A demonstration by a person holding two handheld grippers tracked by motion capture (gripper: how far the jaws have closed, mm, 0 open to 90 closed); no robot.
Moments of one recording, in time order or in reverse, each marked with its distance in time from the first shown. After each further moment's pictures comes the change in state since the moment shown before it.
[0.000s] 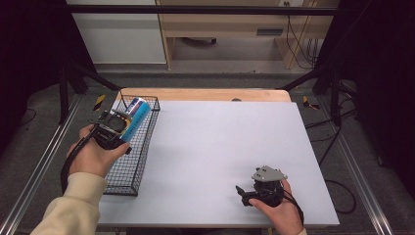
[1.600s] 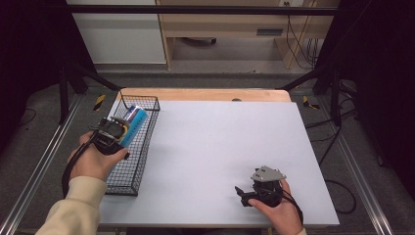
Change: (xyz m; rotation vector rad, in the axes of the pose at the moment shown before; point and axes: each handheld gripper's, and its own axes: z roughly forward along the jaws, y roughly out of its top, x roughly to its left) left arm 0.002 -0.010 0.027 0.036 -0.026 -0.022; right arm 0.001 0.000 0.002 0.009 0.011 -0.004
